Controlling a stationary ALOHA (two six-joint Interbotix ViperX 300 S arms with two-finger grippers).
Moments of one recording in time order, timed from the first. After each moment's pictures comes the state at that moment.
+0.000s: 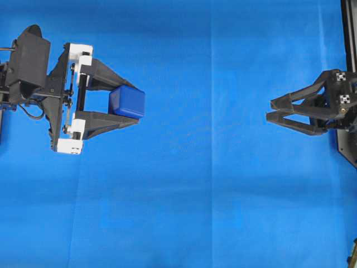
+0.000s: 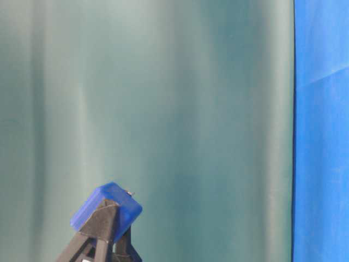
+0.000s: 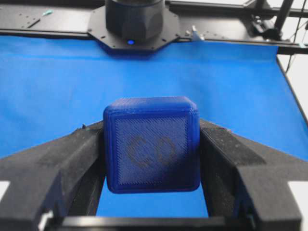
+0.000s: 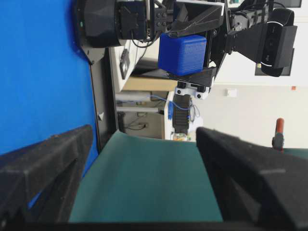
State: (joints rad) left arm -0.04 -0.45 0.81 0.02 -0.21 -0.08; right arm 0.02 -0.85 1.06 -0.88 -0.16 -0.48
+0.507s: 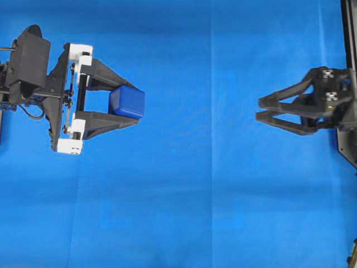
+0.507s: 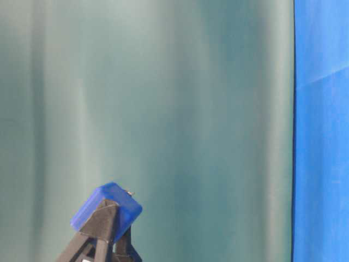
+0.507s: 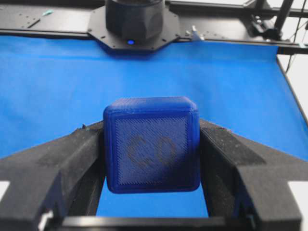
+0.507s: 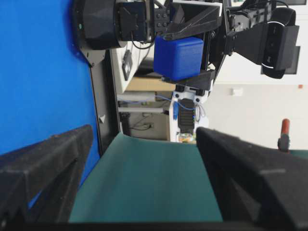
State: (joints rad) left arm -0.04 -0.45 0.81 0.02 -0.21 -0.08; right arm 0.02 -0.75 0.98 -0.86 -0.16 -0.48
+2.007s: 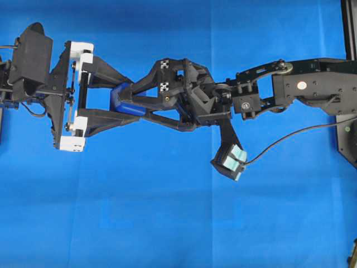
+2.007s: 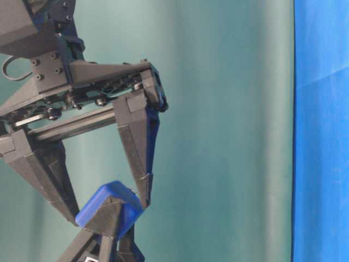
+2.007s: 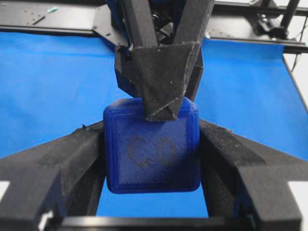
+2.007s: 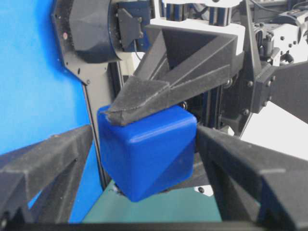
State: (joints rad) left arm -0.02 -0.45 0.81 0.02 -0.21 -0.08; right arm -0.01 -0.08 0.39 -0.82 -0.15 -0.48
